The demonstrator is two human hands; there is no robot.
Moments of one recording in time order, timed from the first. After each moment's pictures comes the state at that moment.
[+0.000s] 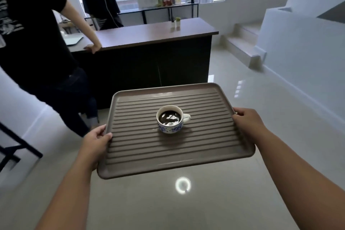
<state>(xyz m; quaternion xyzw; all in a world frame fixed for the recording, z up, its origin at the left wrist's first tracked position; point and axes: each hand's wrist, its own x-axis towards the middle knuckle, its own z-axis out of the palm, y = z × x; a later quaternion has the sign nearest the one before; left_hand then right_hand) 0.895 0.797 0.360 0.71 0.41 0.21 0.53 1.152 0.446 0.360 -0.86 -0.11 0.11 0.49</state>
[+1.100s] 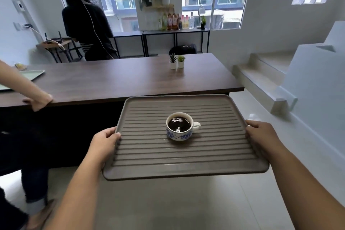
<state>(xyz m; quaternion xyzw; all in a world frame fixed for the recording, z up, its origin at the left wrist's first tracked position) 1.555 1.087 0.375 0.70 0.40 0.24 0.55 1.807 0.728 0.384 -0.83 -0.08 0.10 0.54</state>
